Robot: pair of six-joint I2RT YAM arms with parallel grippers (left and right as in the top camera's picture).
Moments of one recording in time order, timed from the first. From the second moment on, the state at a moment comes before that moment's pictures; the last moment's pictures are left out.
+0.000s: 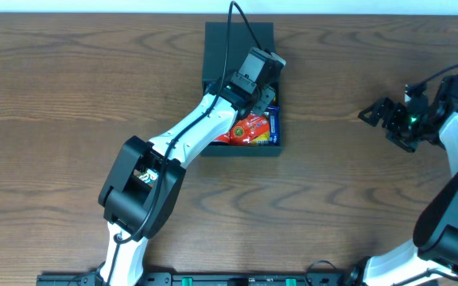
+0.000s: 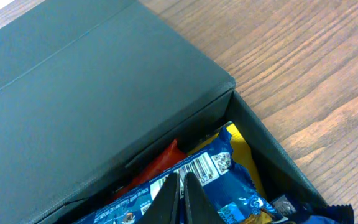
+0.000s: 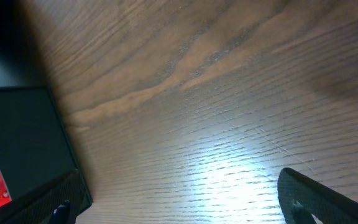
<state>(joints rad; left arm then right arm) -0.62 2.09 1.60 -0.37 -0.06 0.06 -0.42 1.80 1.24 -0.76 -0.50 0.12</state>
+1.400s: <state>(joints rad) -0.55 1.70 1.59 -1.28 -0.14 0.46 -0.42 1.80 1.24 -0.75 -0.47 0.12</state>
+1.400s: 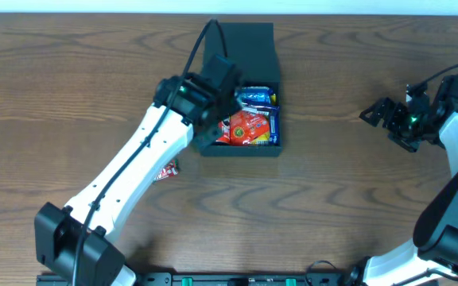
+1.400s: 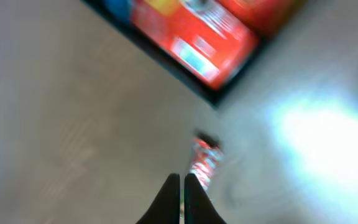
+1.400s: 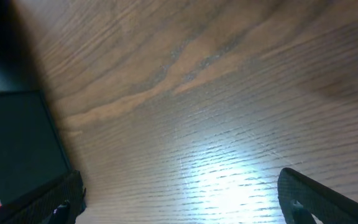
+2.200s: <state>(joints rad) -0.17 1.69 1.59 -1.41 0.40 0.70 -0.42 1.80 1.24 -0.74 -0.47 0.12</state>
